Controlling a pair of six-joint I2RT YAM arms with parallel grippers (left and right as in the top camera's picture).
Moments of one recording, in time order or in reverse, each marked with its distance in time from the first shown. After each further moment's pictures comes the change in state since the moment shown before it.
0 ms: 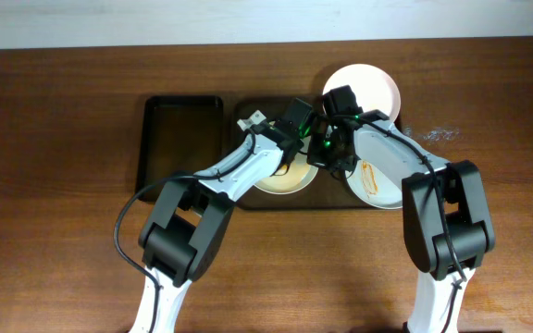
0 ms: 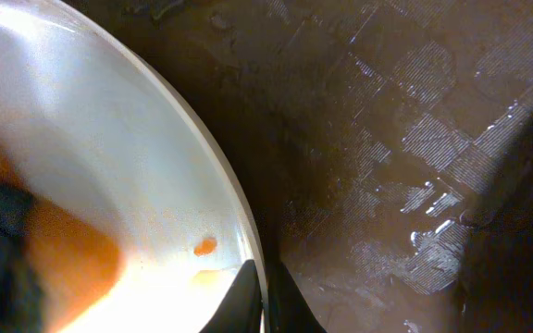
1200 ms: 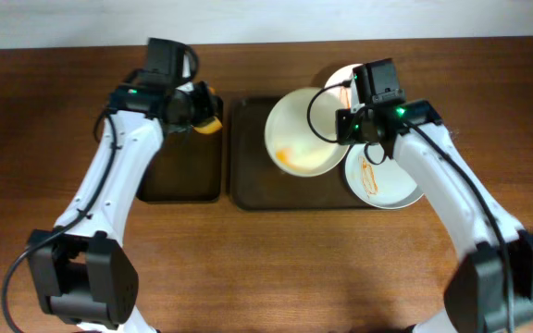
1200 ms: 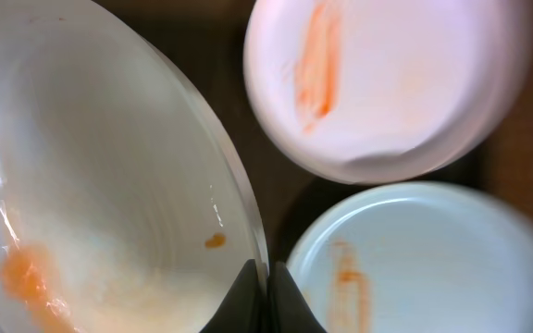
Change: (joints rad) left arm 0.446 -0.412 -0.011 -0.206 0.489 0.822; right arm -0.013 -0.367 0.034 -0.108 0.299 -0.336
